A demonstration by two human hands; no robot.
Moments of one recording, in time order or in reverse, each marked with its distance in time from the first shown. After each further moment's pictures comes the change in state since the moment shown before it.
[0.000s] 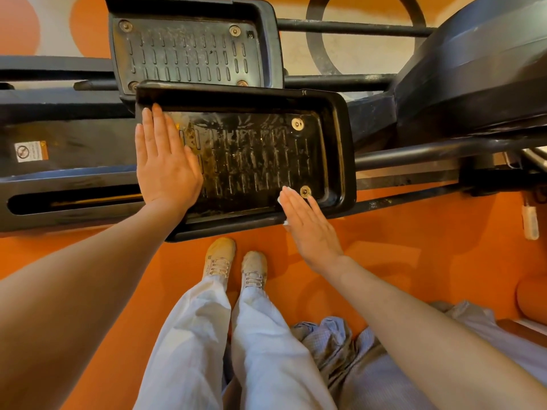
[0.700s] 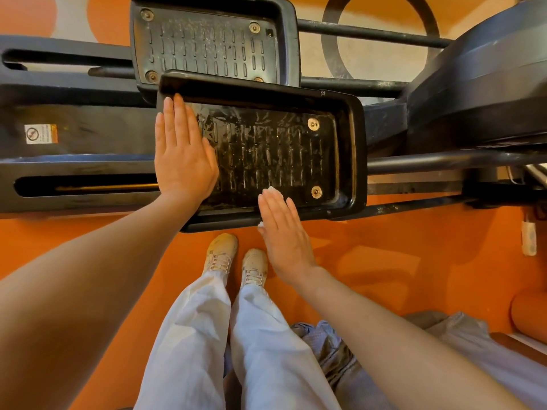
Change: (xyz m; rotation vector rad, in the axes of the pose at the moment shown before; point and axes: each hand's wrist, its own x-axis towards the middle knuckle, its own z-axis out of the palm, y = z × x) left_hand 0.000 -0.001 0.000 -0.024 0.011 0.000; right_hand 0.017 -0.071 0.010 0.040 0.091 0.036
